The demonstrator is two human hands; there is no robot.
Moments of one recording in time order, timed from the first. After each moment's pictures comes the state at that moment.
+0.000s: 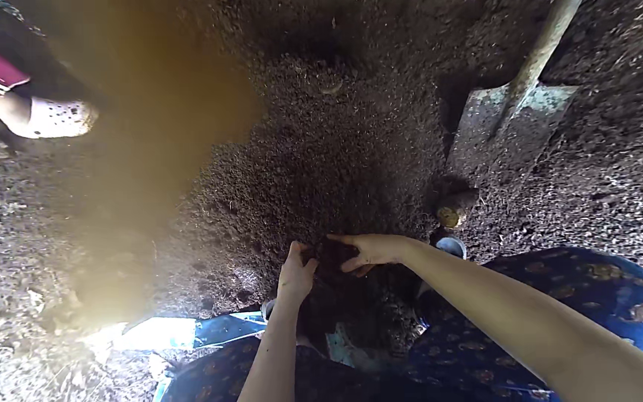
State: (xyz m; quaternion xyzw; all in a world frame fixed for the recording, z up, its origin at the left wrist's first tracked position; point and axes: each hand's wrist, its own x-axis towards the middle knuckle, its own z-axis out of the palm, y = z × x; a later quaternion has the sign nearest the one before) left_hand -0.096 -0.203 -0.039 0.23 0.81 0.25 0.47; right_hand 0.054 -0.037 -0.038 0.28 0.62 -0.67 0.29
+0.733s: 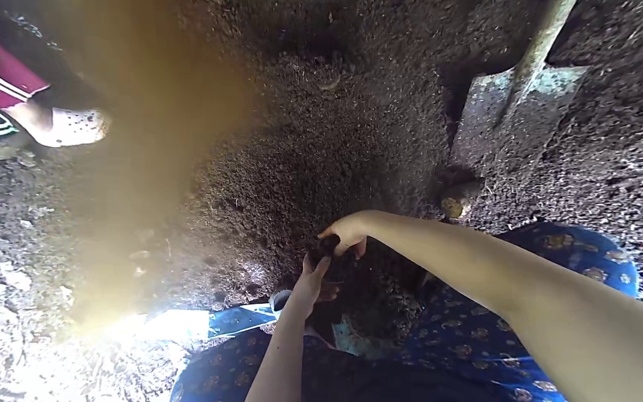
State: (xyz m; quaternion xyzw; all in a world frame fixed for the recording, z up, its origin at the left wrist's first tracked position) left_hand -0.064 -0.224 -0.039 0.01 0.69 0.34 0.63; right_hand -0.008 -0.026 -0.044 0.22 0.72 -0.51 0.43
